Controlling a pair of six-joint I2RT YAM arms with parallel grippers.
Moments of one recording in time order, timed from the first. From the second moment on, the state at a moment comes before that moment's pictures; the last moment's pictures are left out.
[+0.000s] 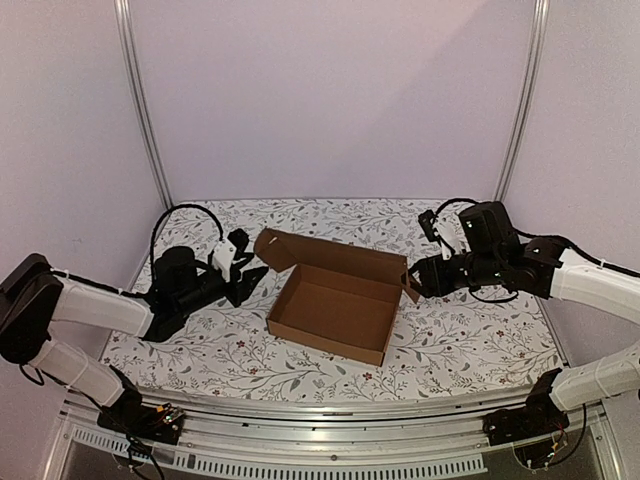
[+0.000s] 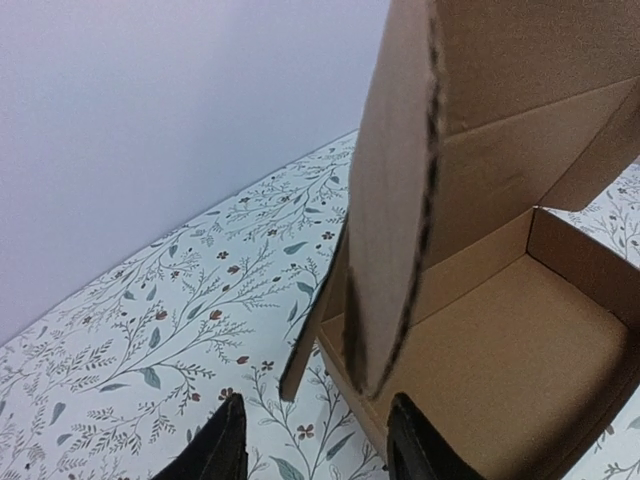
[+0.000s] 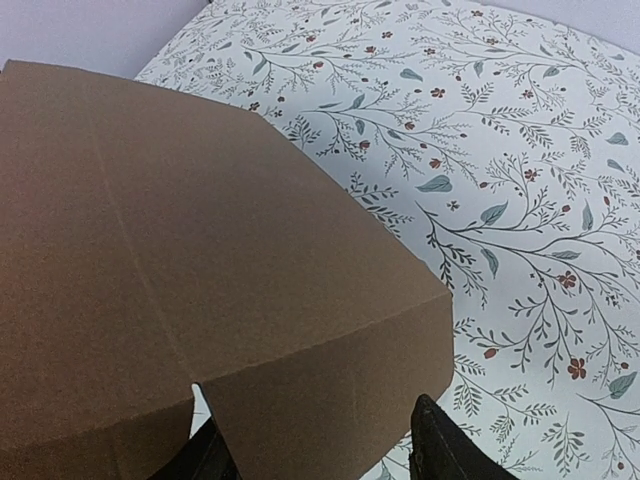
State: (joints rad) left arm -0.60 1.40 0.41 0.81 0.10 0.20; right arm 0.73 1.18 0.89 -0.40 -0.09 0.33
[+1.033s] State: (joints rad) left arm -0.59 1.45 0.45 0.84 0.17 0.20; right arm 0.73 1.17 0.89 -0.40 -0.09 0.33
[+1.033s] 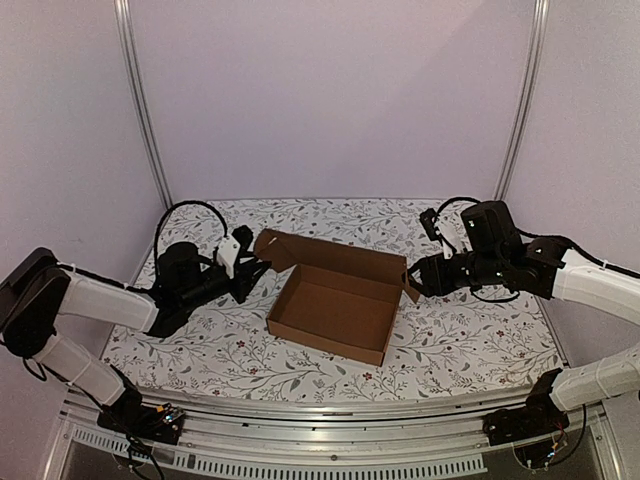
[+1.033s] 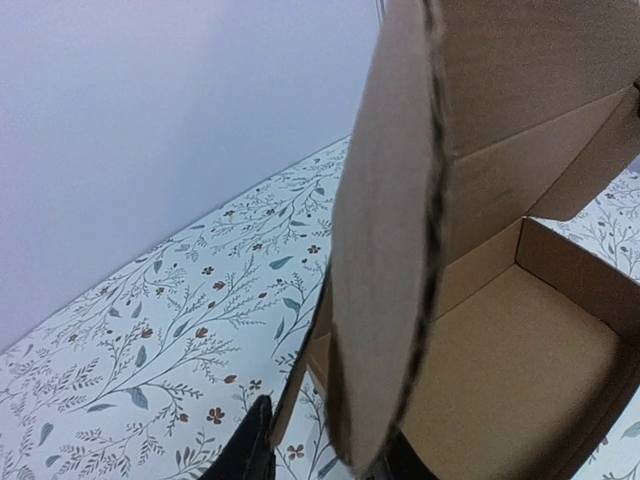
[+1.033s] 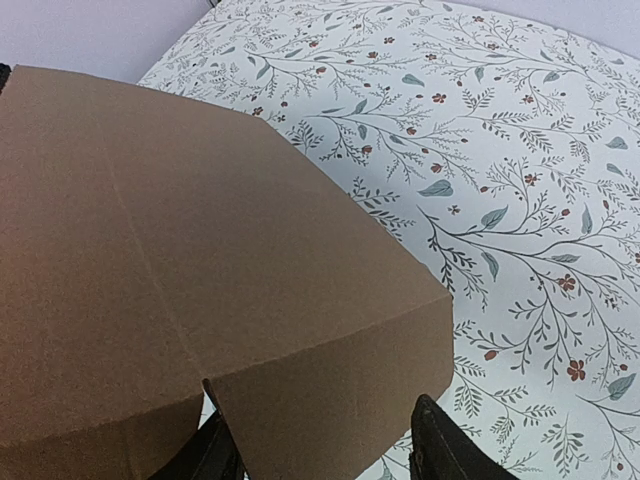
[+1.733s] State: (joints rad) left arm -0.59 1.48 0.48 0.86 0.16 0.20; right arm 0.73 1.17 0.89 -0.40 -0.09 0.33
